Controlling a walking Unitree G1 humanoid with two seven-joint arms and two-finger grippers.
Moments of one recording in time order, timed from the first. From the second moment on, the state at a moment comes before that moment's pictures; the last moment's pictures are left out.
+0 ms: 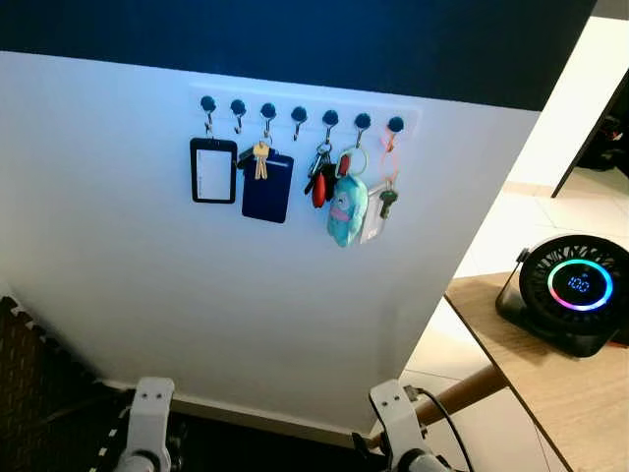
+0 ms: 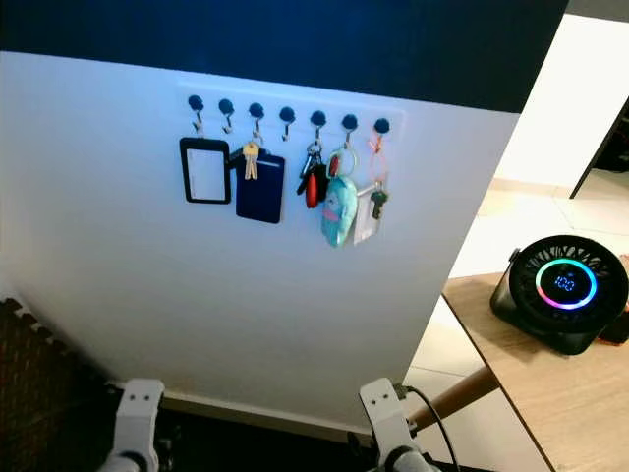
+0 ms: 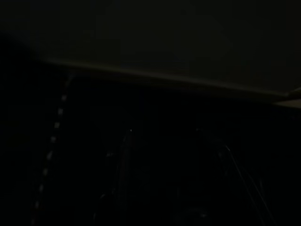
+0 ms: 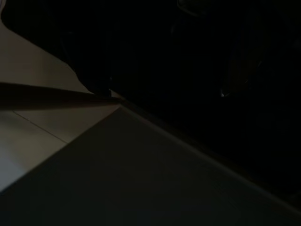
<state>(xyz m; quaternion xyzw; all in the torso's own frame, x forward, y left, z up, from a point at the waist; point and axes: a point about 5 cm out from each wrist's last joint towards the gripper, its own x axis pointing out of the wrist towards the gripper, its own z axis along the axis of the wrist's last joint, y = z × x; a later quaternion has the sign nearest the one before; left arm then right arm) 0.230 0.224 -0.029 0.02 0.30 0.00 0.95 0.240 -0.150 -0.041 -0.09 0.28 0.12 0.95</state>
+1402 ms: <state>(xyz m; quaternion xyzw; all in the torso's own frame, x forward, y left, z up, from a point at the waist) 0.261 0.200 0.003 0.03 0.14 -0.02 0.99 0.316 -0.116 0.053 0.50 0.00 0.16 0.85</state>
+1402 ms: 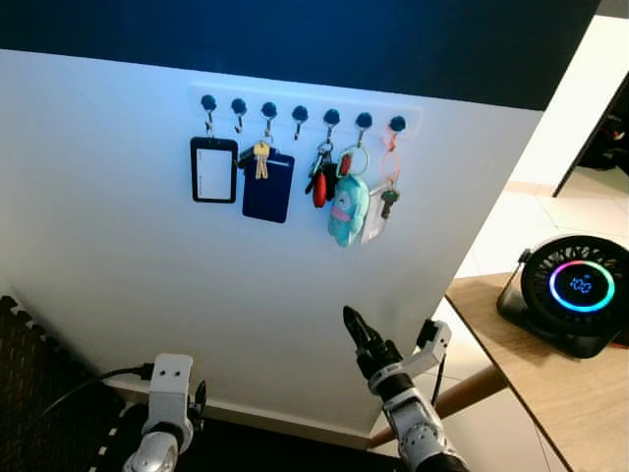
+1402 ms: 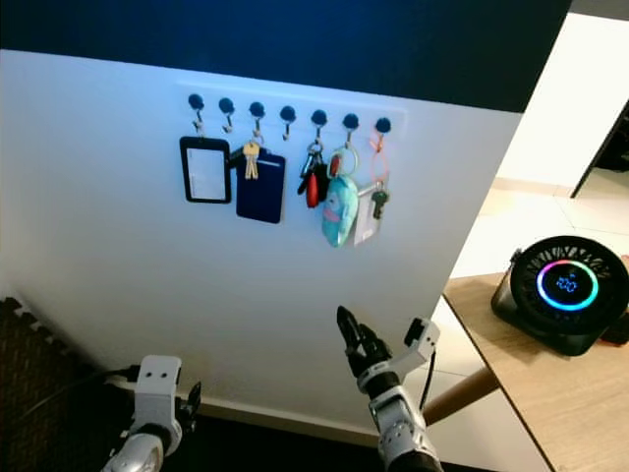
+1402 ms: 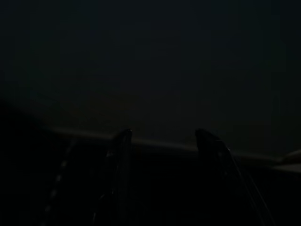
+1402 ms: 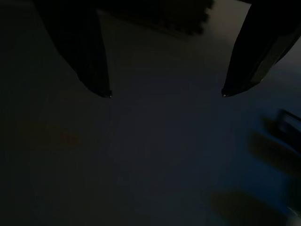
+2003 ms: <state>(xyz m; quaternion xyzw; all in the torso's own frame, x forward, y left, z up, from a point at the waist) 0.279 0.186 0.029 0.01 0.07 -0.06 1.00 0.358 -0.105 0.146 0.24 -0.15 0.22 0.94</state>
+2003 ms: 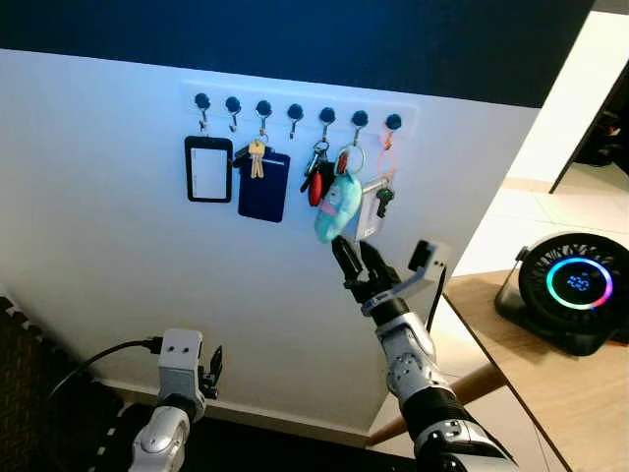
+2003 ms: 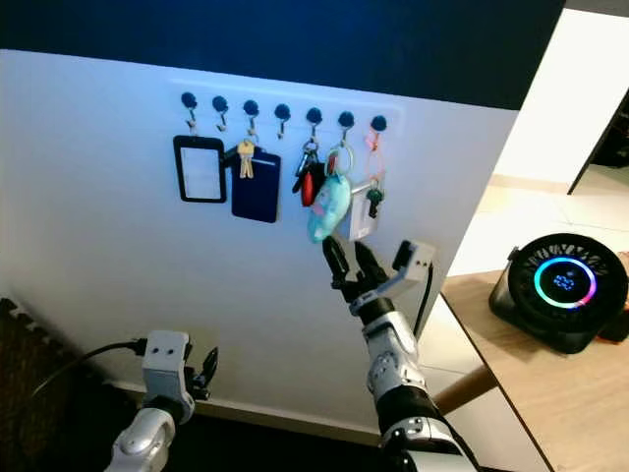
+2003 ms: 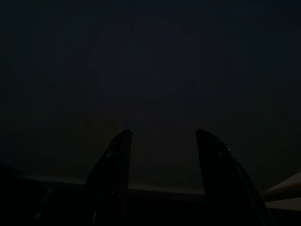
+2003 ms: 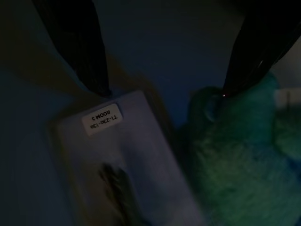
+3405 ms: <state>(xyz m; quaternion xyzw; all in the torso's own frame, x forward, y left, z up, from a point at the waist) 0.271 0.177 0.026 0.02 0.07 -0.09 0.99 0.337 -0.137 0.202 0.10 -0.32 0.12 0.93</state>
